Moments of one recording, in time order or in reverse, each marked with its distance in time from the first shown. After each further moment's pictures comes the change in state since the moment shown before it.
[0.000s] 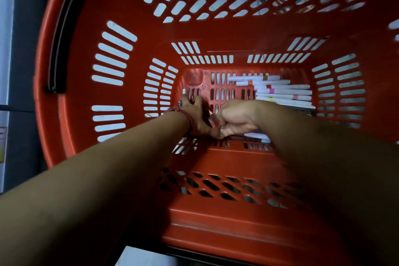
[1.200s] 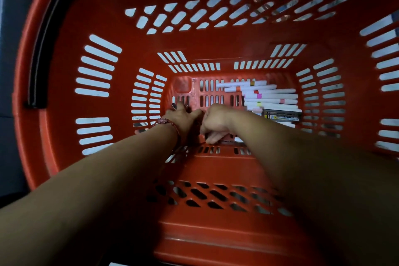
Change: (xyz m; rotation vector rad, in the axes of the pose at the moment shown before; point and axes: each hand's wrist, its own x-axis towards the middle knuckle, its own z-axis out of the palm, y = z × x) left_hand 0.023 -0.003 0.016 0.203 0.187 0.034; right_hand 0.021 -0.002 0.004 -0.460 0.185 -0.006
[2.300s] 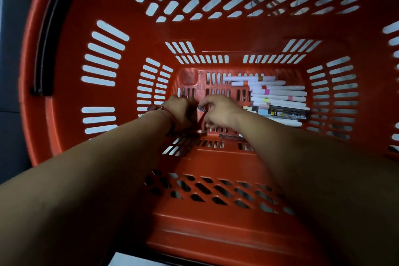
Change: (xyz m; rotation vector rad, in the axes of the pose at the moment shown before) left_hand -0.007 -0.022 -0.018 -0.157 0.063 0.197; right_hand -0.001 0.005 0.006 0.124 0.199 -0.234
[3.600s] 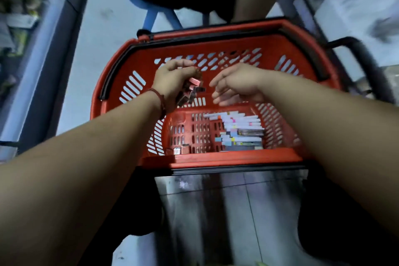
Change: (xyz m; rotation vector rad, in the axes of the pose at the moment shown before) left_hand -0.109 0.106 -0.143 -1.424 0.446 0.188; right_hand -0.171 -0.113 -0.124 0.142 0.127 -0.163
